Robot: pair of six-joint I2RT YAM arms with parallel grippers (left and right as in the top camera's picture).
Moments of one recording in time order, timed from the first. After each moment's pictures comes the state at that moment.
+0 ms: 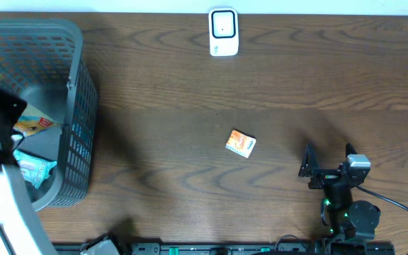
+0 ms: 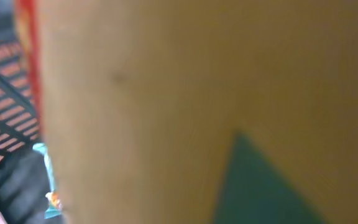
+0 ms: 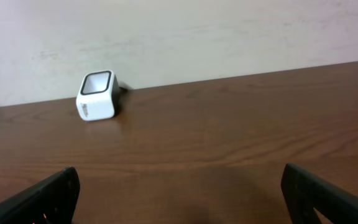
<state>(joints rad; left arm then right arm) 0.53 1.18 1.44 -0.94 -0.04 -0.51 -0.09 0.01 0.01 -0.06 -0.13 0.16</state>
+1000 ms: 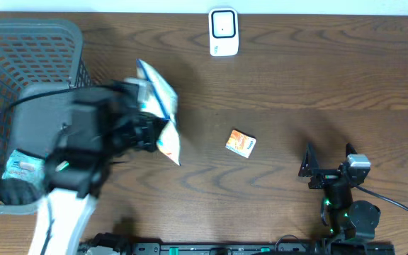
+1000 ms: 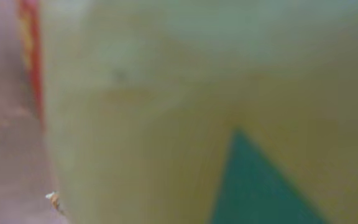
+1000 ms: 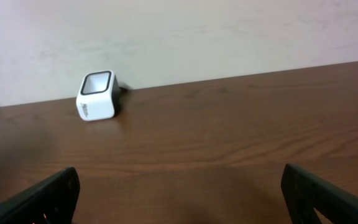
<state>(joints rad) -0.23 1.09 1.00 -0.70 0.45 -0.19 -0.09 0.01 0.01 -0.06 -0.13 0.16</state>
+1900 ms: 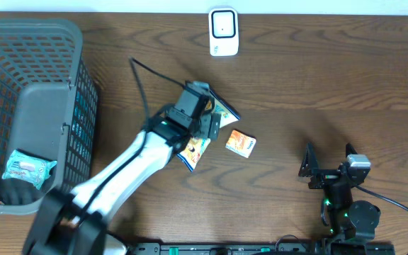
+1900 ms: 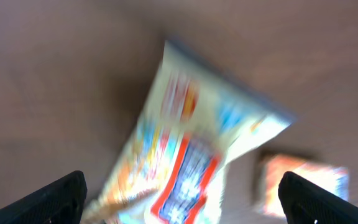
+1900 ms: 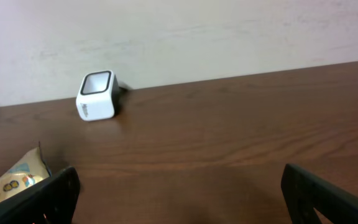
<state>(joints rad) -0.57 1.52 1.05 -0.41 -0.10 -0.30 -0.09 0.01 0.01 -0.06 -0.13 0.16</state>
